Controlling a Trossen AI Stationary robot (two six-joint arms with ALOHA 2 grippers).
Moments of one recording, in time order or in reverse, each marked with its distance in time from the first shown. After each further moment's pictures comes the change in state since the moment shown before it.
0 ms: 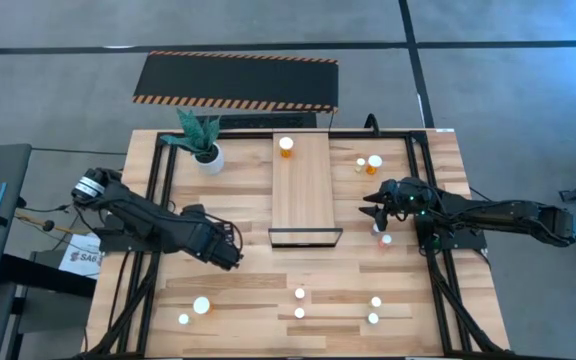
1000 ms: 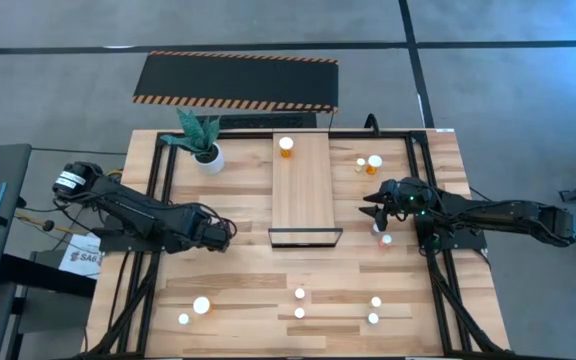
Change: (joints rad) left arm 0.136 -0.186 -0.414 0.501 0.153 0.135; right arm 0.000 0.000 0.000 0.000 0.000 0.000
